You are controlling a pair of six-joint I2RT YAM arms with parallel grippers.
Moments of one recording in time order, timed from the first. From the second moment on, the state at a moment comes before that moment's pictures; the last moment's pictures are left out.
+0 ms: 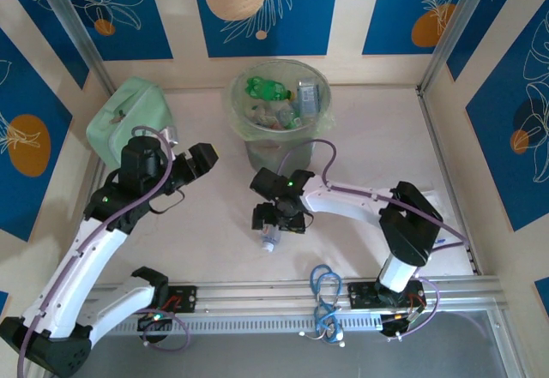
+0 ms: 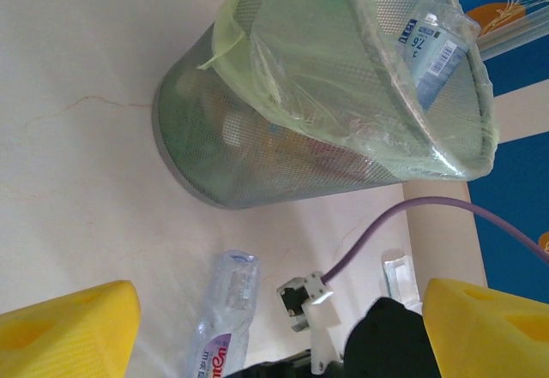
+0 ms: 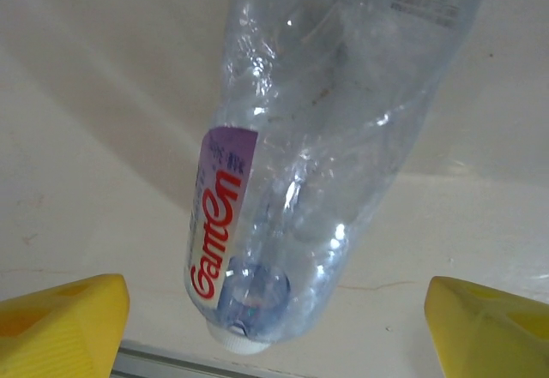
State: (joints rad) left arm -0.41 0.88 1.03 -0.65 0.20 -0.83; right arm 0.98 1.71 1.20 -0.87 -0.11 1.01
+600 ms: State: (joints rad) left arm -0.40 0.87 1.03 -0.69 0.18 -0.83; right arm 0.96 1.94 1.36 -1.00 -0.16 0.98
